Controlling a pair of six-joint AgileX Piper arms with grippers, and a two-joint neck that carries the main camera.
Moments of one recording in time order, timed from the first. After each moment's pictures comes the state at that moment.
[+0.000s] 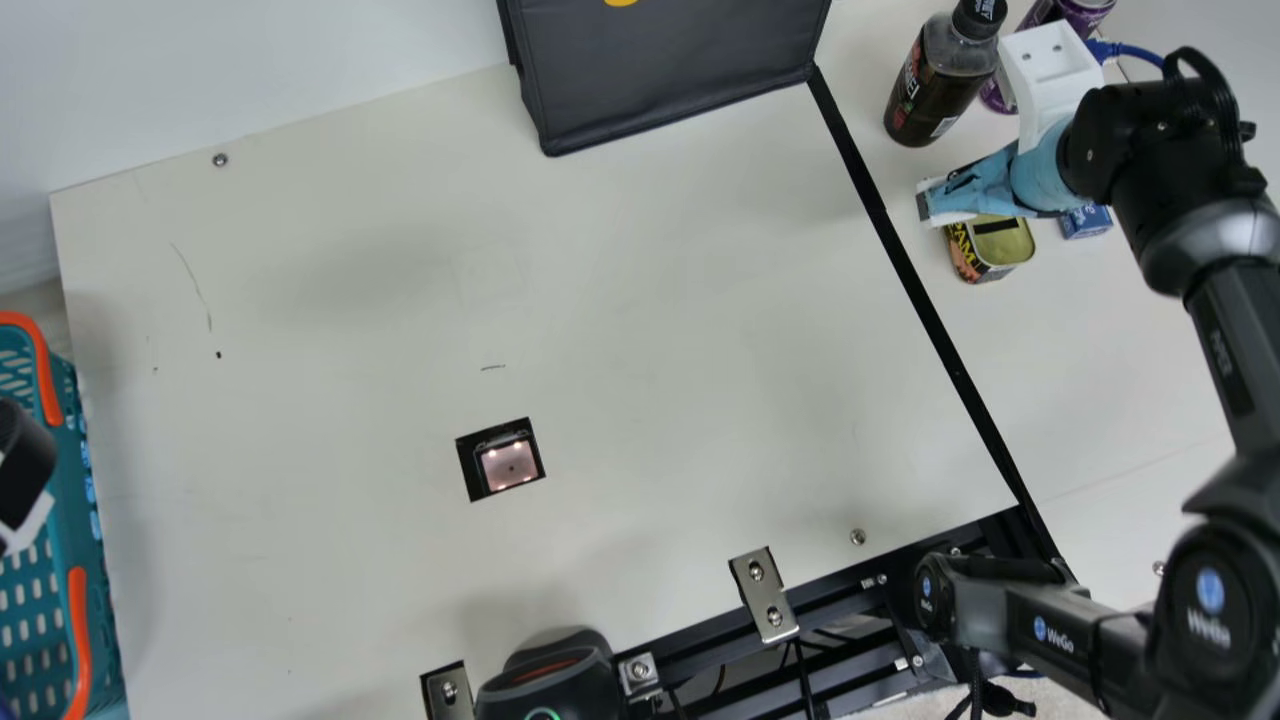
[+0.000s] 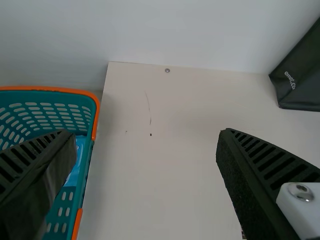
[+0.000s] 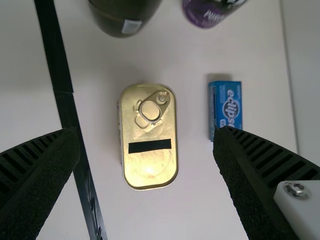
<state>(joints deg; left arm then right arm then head) -3.0 49.7 -64.7 -3.7 56.0 -3.8 -21.5 80.0 -59.4 -15.0 45.2 -6.6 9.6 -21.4</state>
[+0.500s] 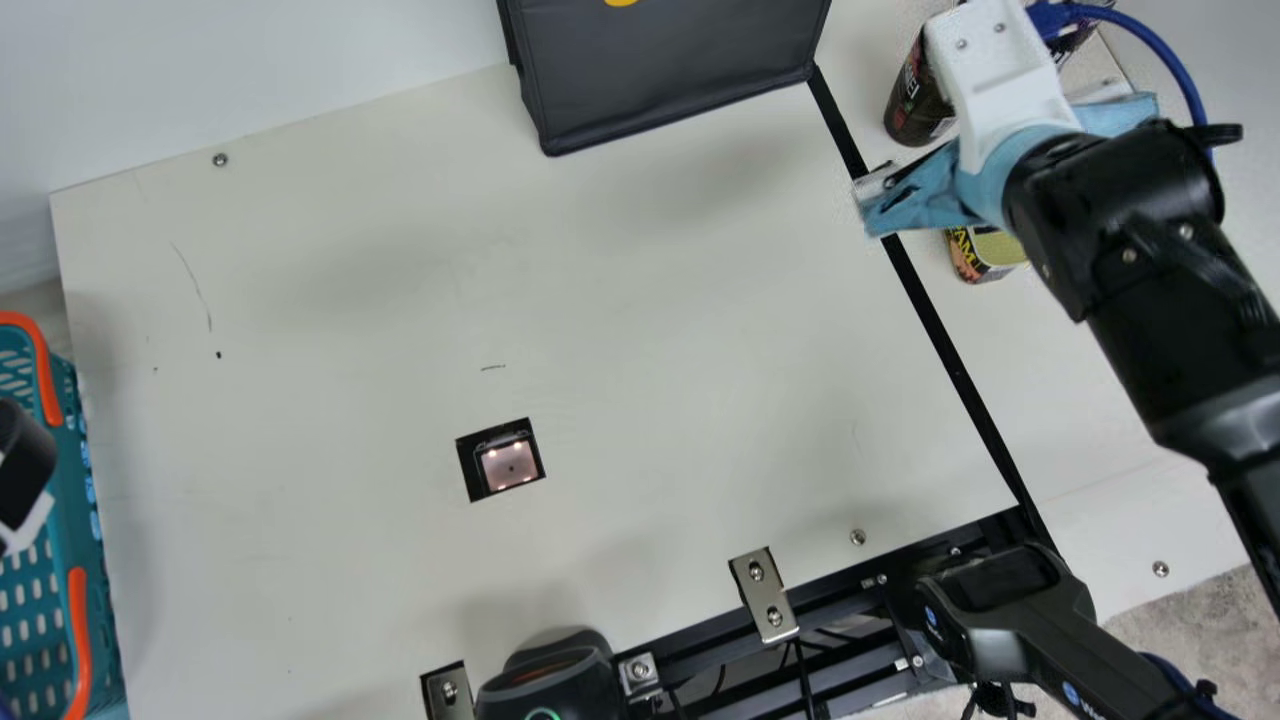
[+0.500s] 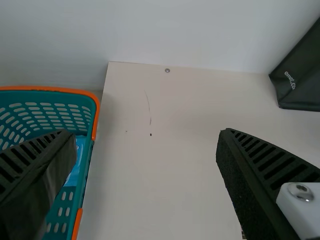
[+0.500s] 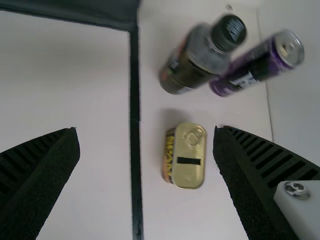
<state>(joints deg) -3.0 49.7 -64.7 -3.7 56.0 -3.8 2.7 64.9 -60.8 -22.4 53.2 4.0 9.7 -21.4</state>
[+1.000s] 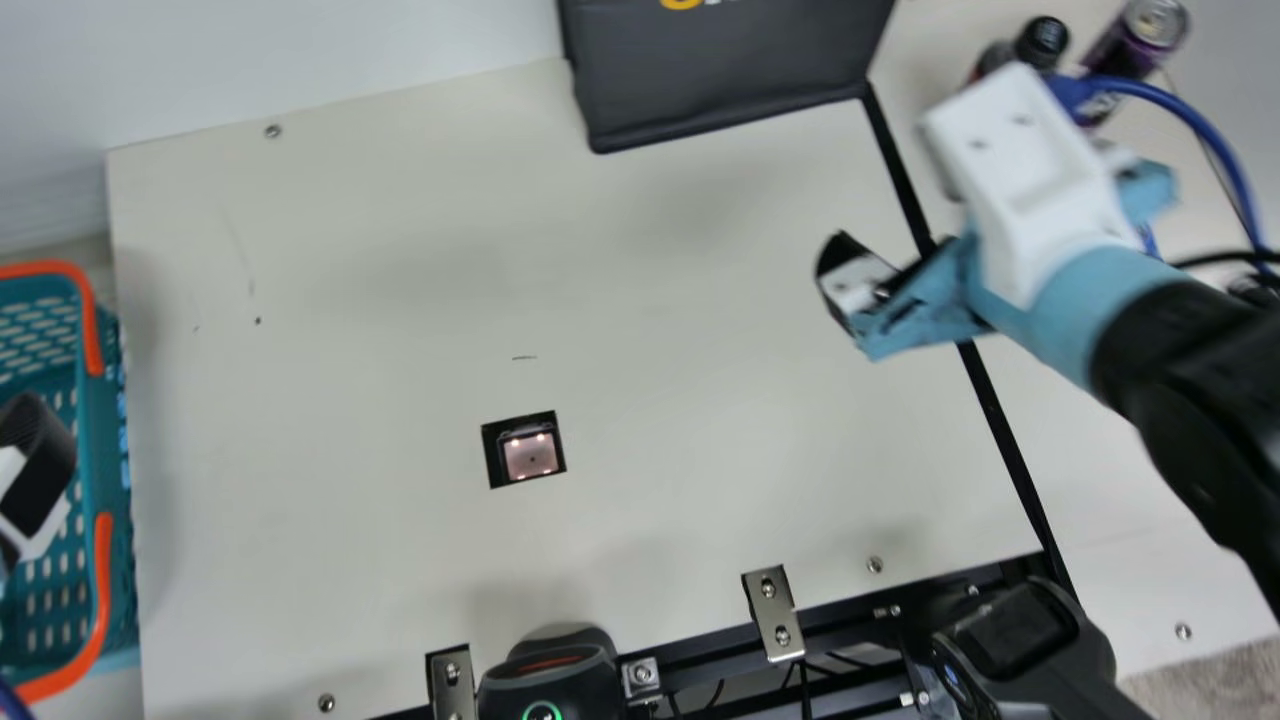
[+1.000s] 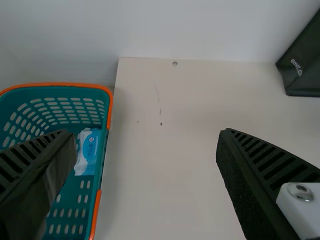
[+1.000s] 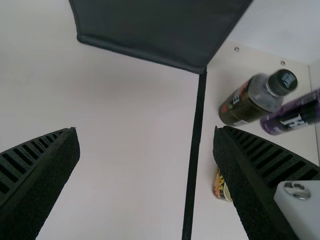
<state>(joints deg) -2.0 45.4 -67.6 -2.2 64.2 -1.1 11.3 52.9 -65.5 -11.7 60.8 0.9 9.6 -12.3</state>
